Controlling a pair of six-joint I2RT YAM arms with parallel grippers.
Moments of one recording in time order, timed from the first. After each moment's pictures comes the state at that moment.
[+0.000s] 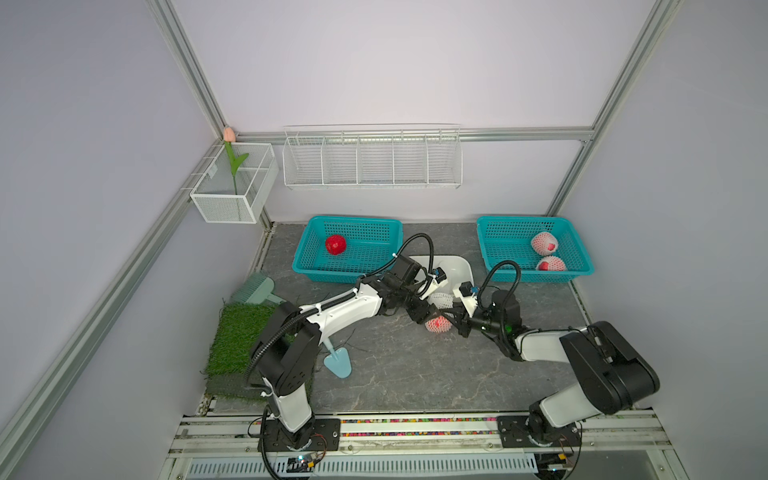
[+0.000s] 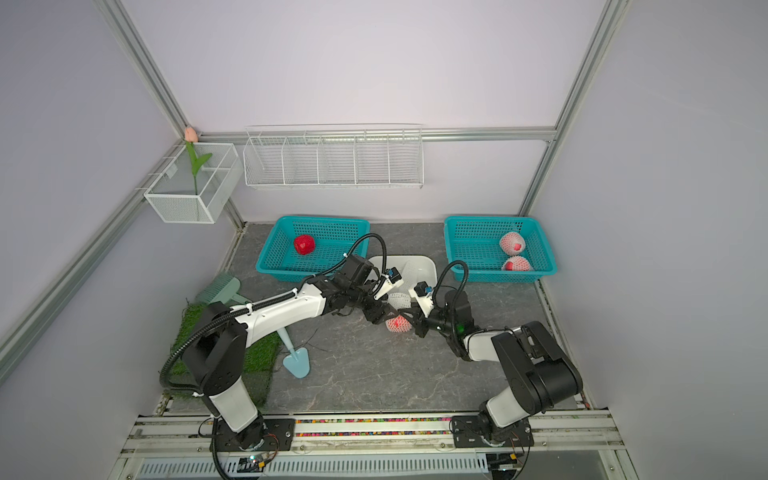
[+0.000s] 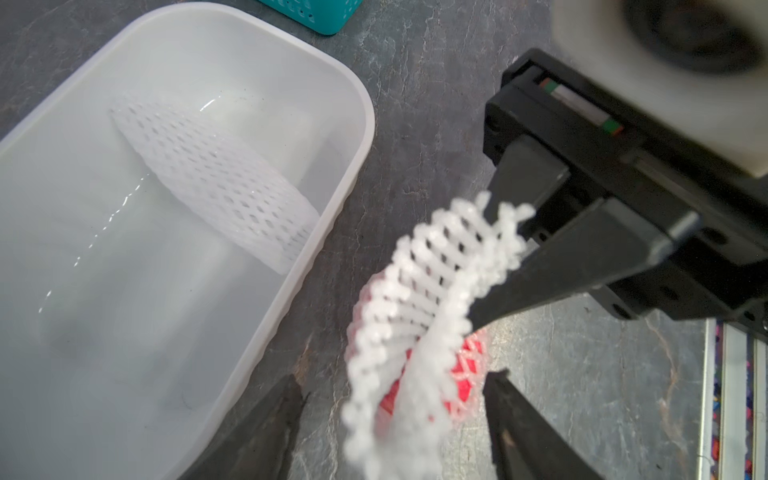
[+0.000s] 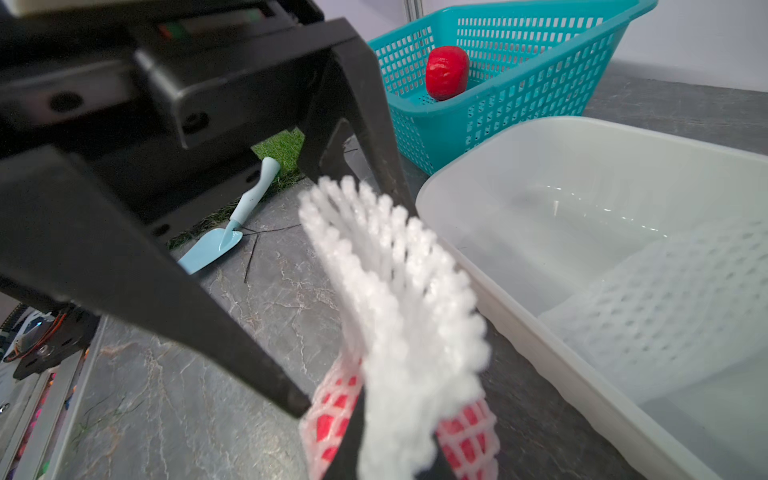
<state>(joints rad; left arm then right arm) -0.79 1.75 1.23 -0.34 0.37 0.23 0.37 1.54 0.39 0.77 -0.72 0.02</state>
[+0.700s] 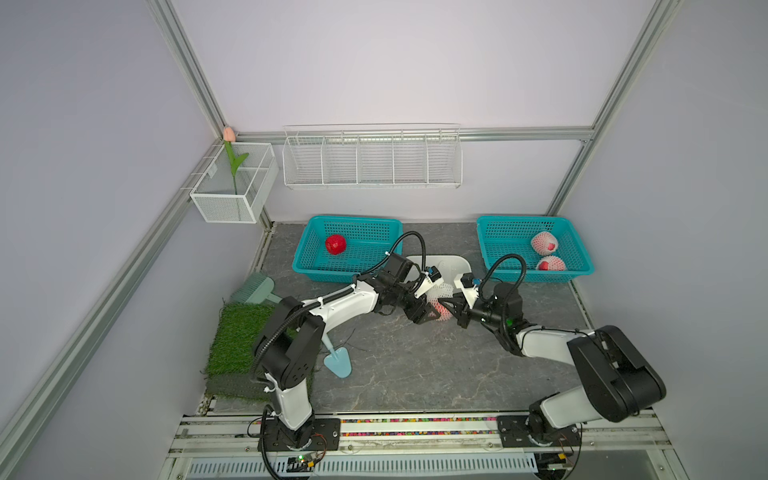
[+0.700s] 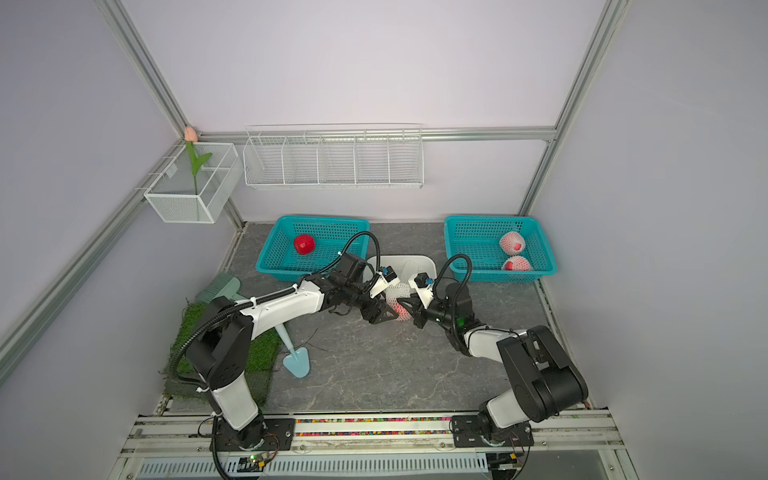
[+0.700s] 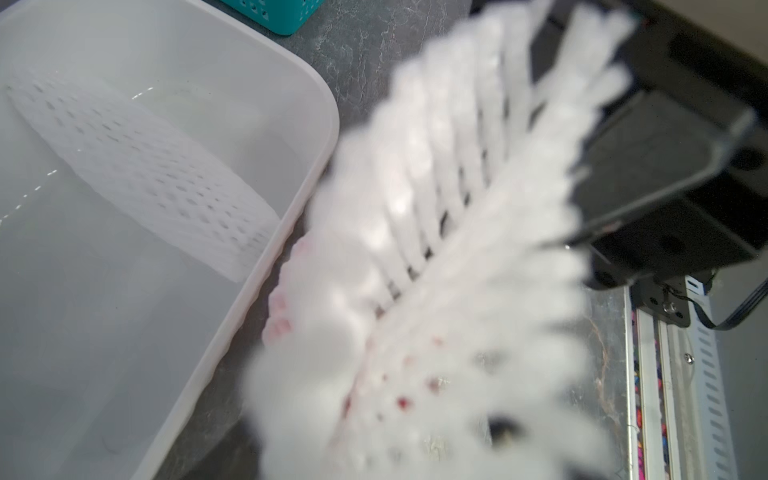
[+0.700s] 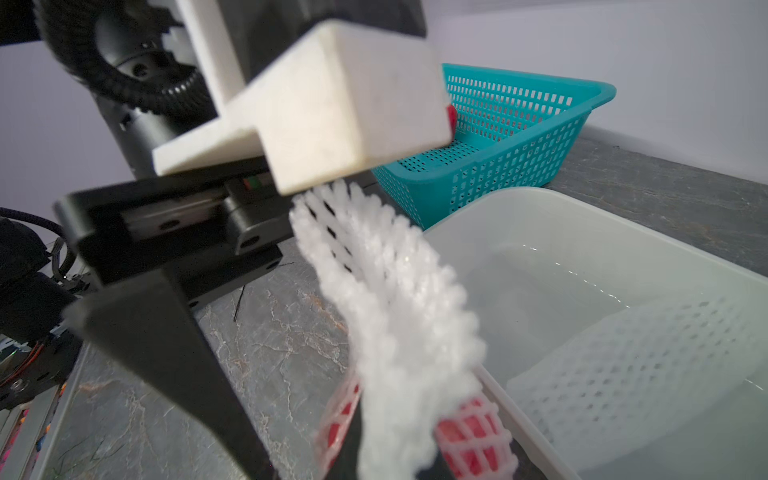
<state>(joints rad) -0.74 1.81 1.23 -0.30 0.61 0.23 0.38 1.49 0.45 0.75 -0.71 0.02</state>
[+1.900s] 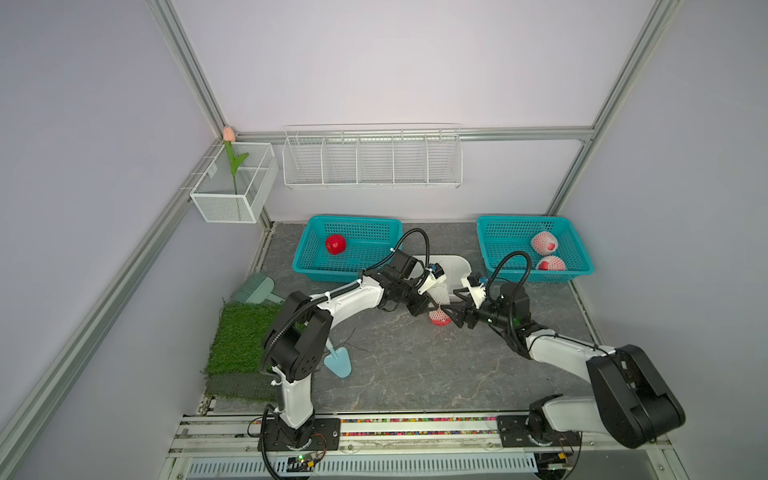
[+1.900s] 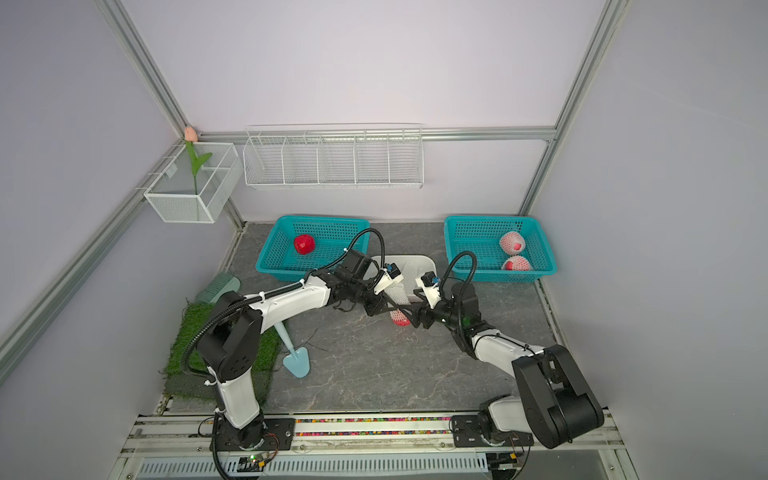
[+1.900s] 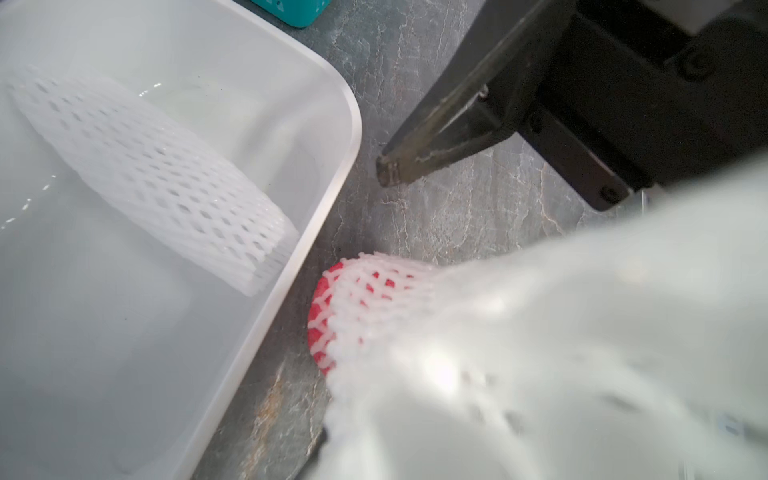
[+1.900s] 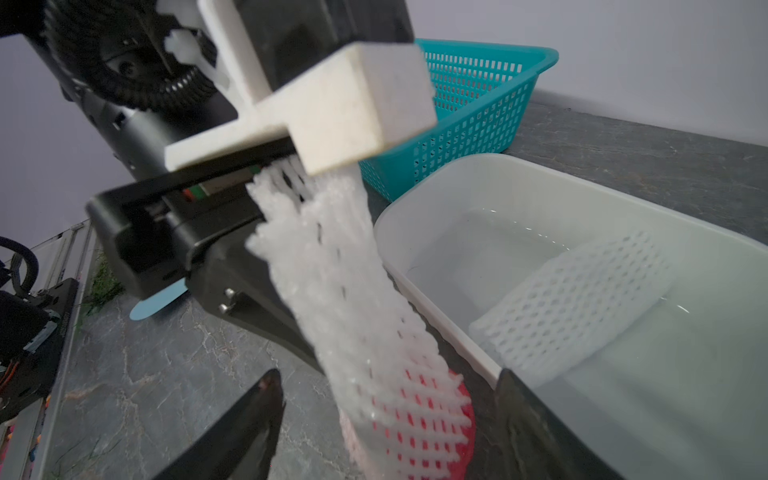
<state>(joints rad) -0.74 1.85 1.30 -0.34 0.56 0.22 0.34 1.33 0.44 0.50 -0.63 0.01</state>
